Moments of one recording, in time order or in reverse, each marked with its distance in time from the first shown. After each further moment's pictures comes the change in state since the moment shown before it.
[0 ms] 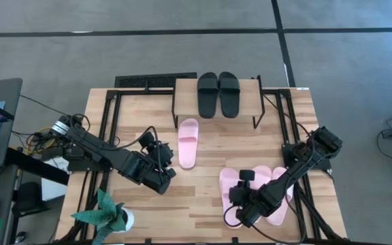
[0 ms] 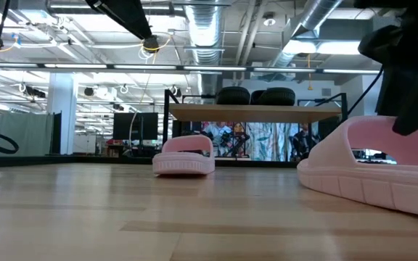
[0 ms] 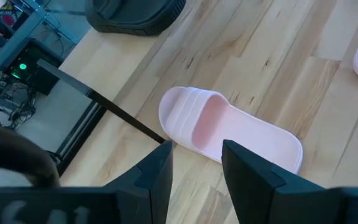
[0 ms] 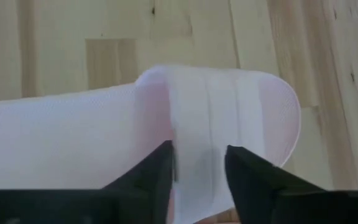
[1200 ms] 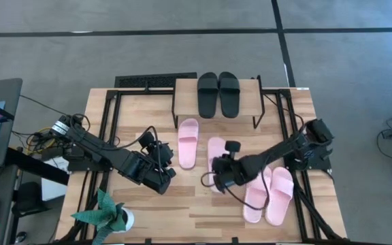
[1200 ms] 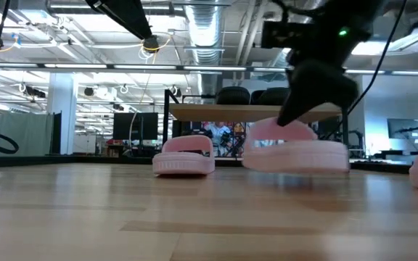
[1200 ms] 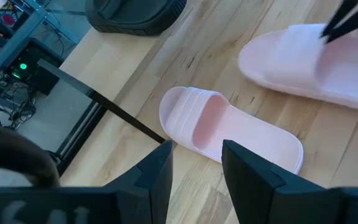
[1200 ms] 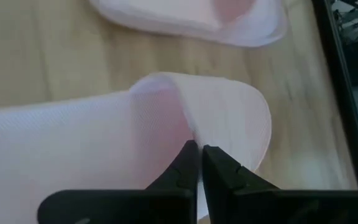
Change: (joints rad) left arm 0.000 0.000 0.000 -0.001 -0.001 -0.002; right arm -0.356 -0.003 0.007 0.061 0.181 -0.342
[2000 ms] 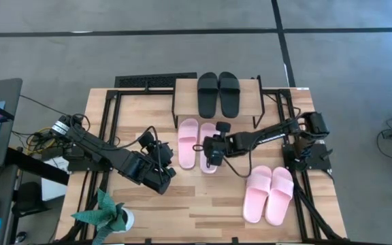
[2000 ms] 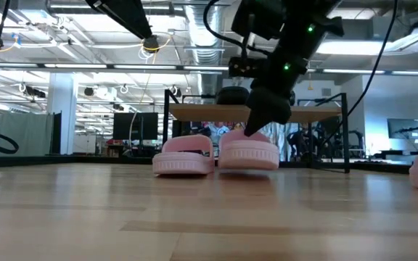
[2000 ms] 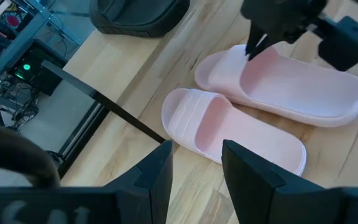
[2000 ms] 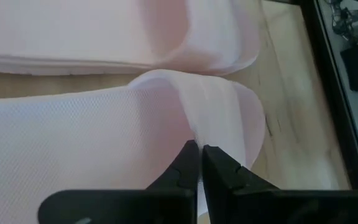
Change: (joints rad) left arm 0.000 0.000 0.000 -0.004 -0.012 -0.007; right arm -0.295 0.000 -0.045 0.278 -0.122 -0.336
